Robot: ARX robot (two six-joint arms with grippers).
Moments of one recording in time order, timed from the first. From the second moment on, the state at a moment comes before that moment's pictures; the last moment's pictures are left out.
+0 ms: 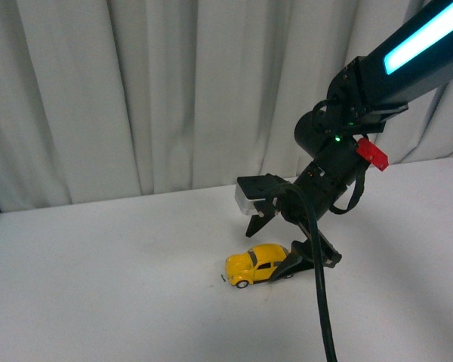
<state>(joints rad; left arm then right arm) 0.00 0.00 0.01 0.00 0.00 0.00 -0.01 2.48 1.85 -0.88 -0.62 -1.62</state>
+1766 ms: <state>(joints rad) 0.00 0.00 0.01 0.00 0.00 0.00 -0.23 2.25 1.36 -0.66 -0.55 -1.48</state>
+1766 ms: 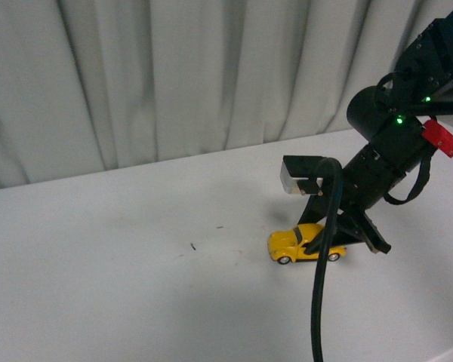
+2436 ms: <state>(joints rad) 0.00 0.00 0.01 0.00 0.00 0.00 -0.30 2.25 1.33 -0.73 -0.49 -1.57</state>
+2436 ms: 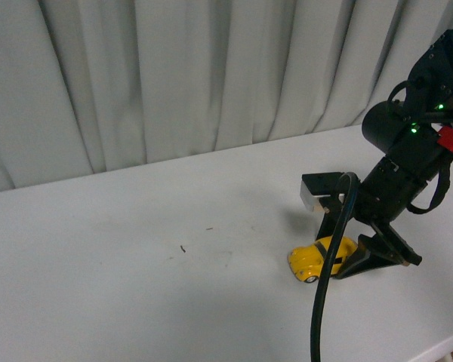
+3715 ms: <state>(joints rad) 0.00 0.00 0.01 0.00 0.00 0.00 -0.31 2.24 1.31 -0.69 -0.48 -1.62</state>
